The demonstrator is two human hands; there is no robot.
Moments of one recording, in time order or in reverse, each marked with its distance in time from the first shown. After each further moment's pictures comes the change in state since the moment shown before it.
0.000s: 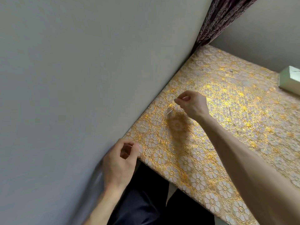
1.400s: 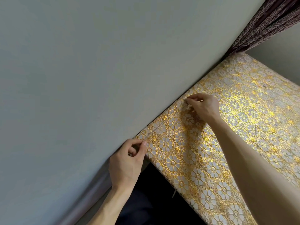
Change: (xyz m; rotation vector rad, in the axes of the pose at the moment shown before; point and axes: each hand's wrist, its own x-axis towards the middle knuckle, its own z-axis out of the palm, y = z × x) left_hand 0.001 -0.019 0.014 0.074 0.238 -0.101; right_hand 0.040 -0.005 0.038 -0.040 -0.108 -0.090
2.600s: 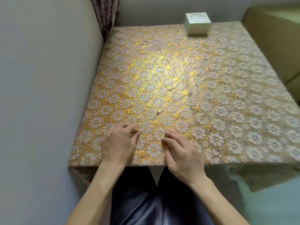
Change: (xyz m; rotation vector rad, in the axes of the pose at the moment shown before) left_hand -0.032 0.094 0.072 0.570 -0.662 0.865; right_hand -0.325 0.092 -0.001 -0.139 0.538 0.036
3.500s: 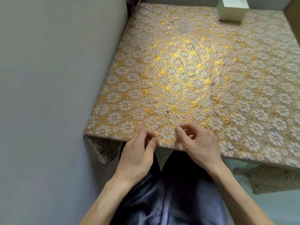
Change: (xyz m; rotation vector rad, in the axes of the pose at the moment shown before) left_hand -0.091 0.008 -0.008 -0.657 -0.136 -0.095; right_hand 0.020 -0.030 -0.033 0.232 -0.277 0.452
